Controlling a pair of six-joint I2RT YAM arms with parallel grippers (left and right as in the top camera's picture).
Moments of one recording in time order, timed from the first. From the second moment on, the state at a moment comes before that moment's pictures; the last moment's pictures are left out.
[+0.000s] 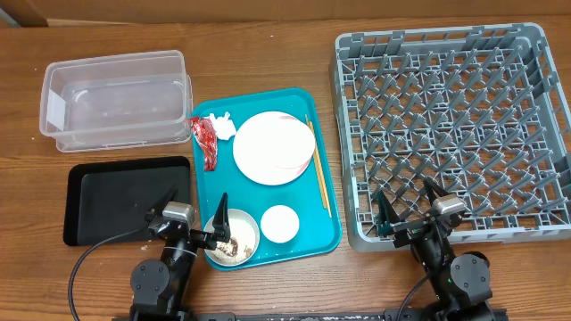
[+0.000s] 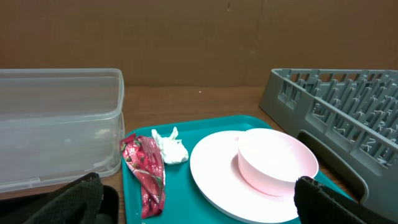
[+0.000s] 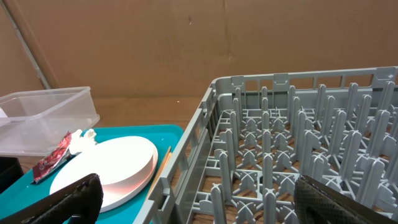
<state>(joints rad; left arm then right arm) -0.10 0.02 0.01 -0.06 0.13 -0.10 0.32 0.03 0.02 -0.03 0.01 0.15</state>
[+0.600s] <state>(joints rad) -0.10 0.02 0.01 -0.06 0.13 -0.10 0.32 0.03 0.02 0.04 -0.09 0.15</state>
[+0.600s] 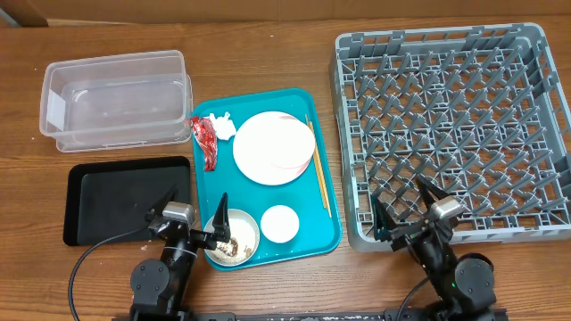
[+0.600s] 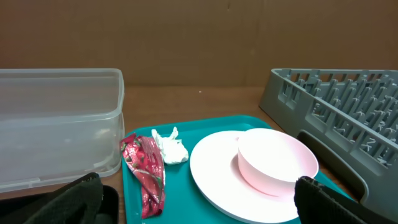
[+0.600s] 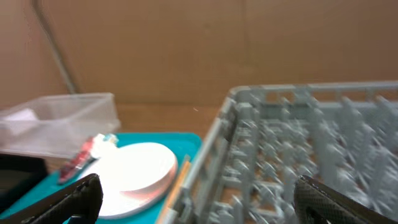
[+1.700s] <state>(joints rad) -0.10 0.02 0.02 0.27 0.41 -0.16 0.32 0.10 0.46 -0.59 -0.06 0.15</state>
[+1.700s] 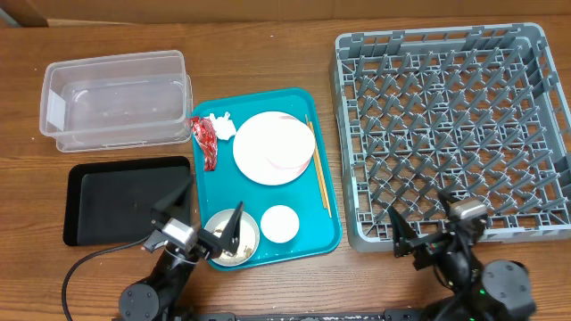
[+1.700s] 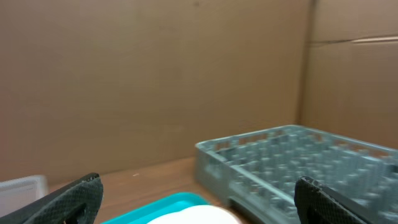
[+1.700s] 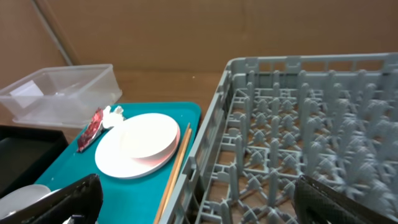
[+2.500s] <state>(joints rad) -0.10 0.86 1.04 -0.35 0.87 -0.27 0.32 0.90 1.20 -0.97 -0.39 0.18</state>
